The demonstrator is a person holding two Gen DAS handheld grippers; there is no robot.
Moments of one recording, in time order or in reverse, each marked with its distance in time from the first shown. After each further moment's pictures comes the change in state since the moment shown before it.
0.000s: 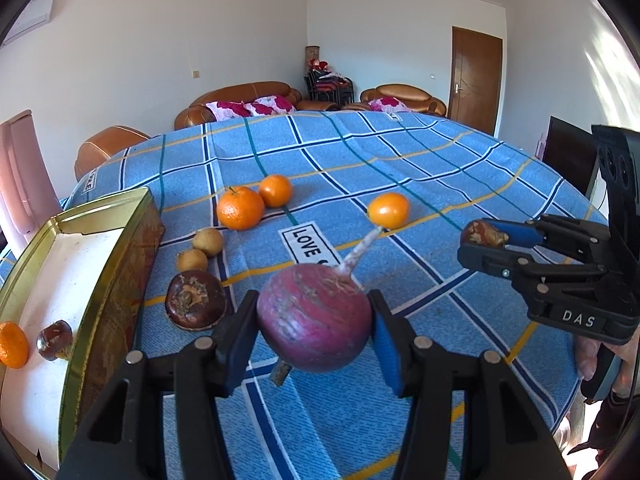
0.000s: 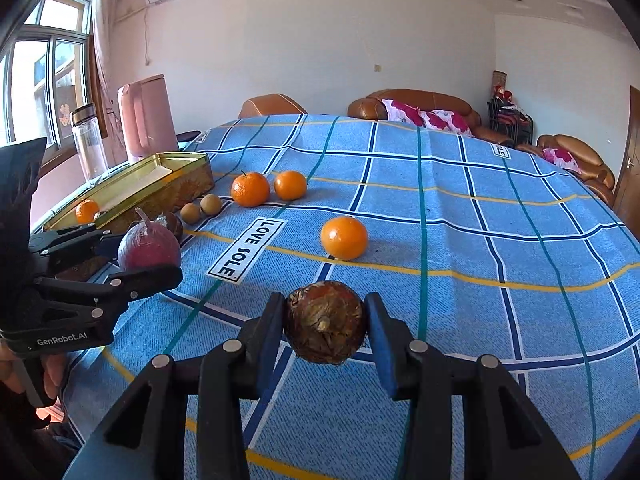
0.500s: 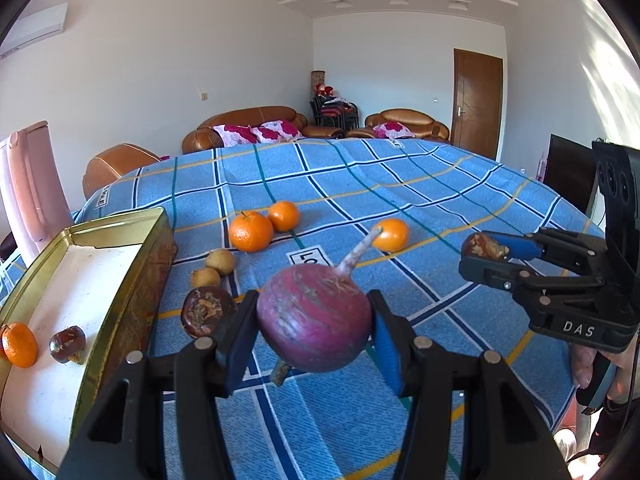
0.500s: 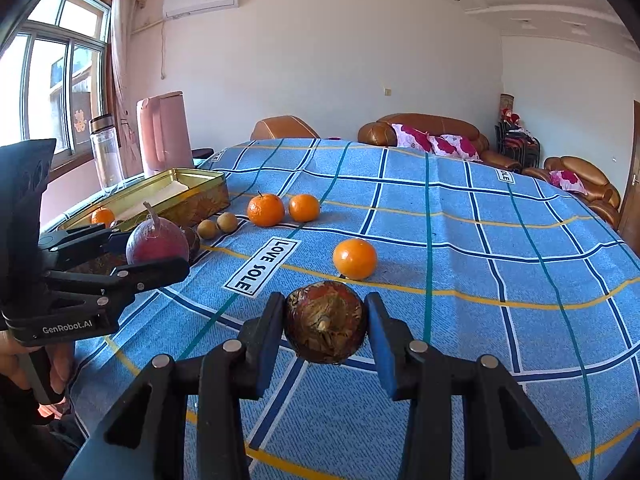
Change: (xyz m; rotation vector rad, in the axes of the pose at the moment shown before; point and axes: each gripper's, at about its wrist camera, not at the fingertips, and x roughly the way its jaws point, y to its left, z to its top) left arm -0.018 0.002 -0.003 -0.012 -0.105 0.018; right arm -0.011 0.003 -0.002 -0.030 -0.082 0.026
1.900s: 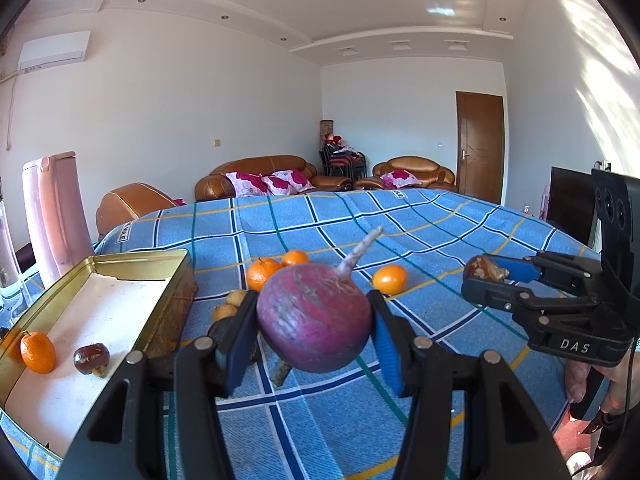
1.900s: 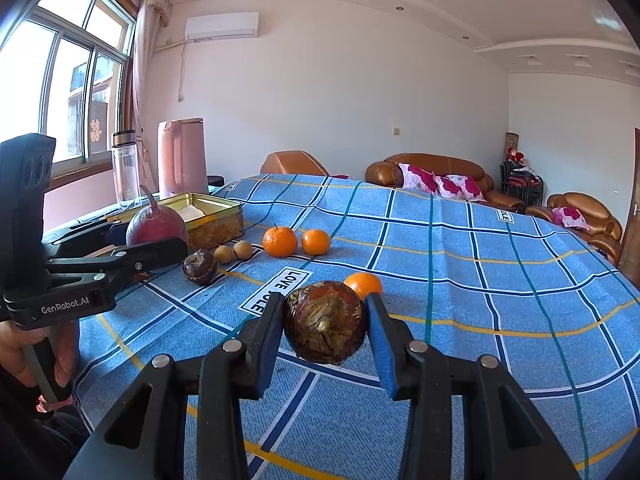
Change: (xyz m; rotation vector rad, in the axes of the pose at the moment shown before) left arm -0.035 0.001 -0.004 -0.004 -0.197 0.033; right arm -0.025 0.008 -0.008 -0.059 -0.148 0.015
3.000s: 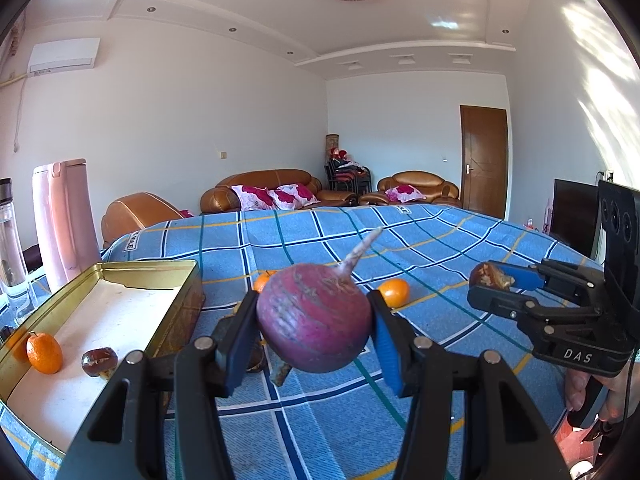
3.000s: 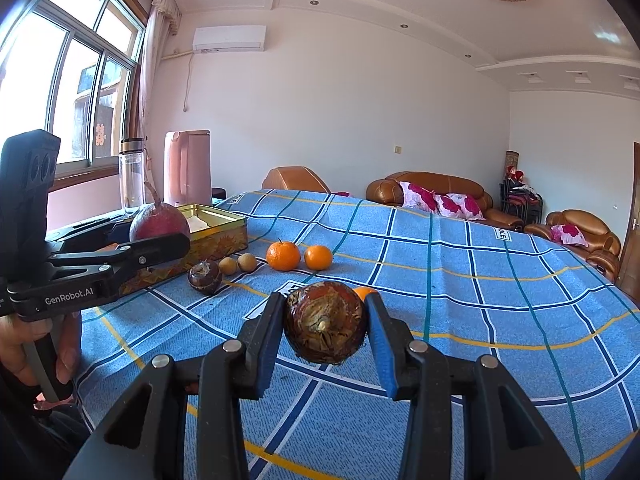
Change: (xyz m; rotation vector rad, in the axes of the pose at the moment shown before) left arm -0.014 0.001 0.001 -0.018 -0.054 0.015; right arm -0.008 0.005 0.000 -0.027 -0.058 -0.002
